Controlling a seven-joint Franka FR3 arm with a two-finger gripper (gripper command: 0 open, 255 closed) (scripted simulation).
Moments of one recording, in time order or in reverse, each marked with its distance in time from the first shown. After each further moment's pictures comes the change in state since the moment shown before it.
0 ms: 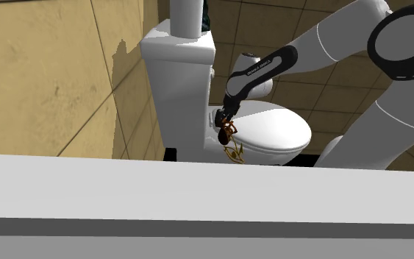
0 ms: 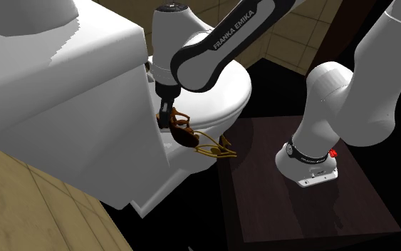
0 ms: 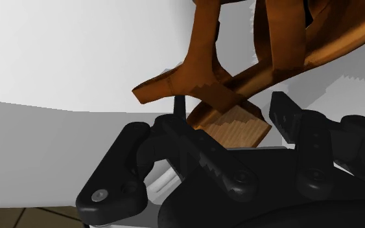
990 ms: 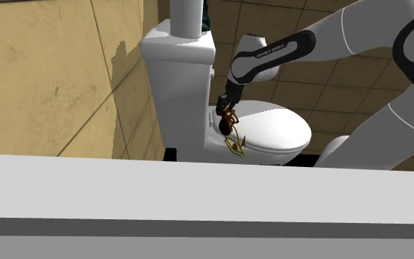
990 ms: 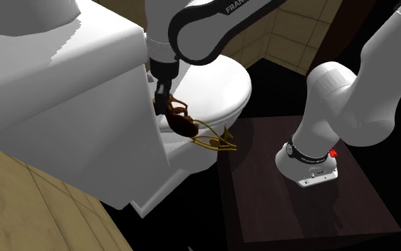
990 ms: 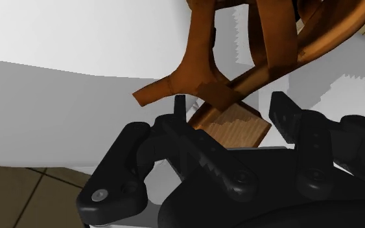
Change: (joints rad) arm -0.014 -0.113 0.016 0.080 -0.051 -0.189 0.050
